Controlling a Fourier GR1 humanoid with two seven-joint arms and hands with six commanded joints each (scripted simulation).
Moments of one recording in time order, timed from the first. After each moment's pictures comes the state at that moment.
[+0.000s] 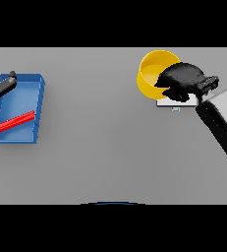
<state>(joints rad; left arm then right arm) -0.57 0.96 -0.61 -1.29 0.25 0.29 0.54 -0.77 -0.60 0.48 -1.29 0.67 0.58 -0.02</state>
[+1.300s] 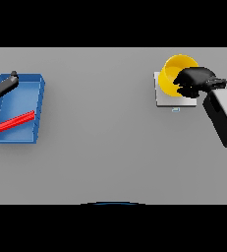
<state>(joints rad) -0.59 0.94 -0.62 -1.27 0.25 0.28 0.59 -0.89 -0.52 0.49 -0.65 0.67 0.32 -0.14</state>
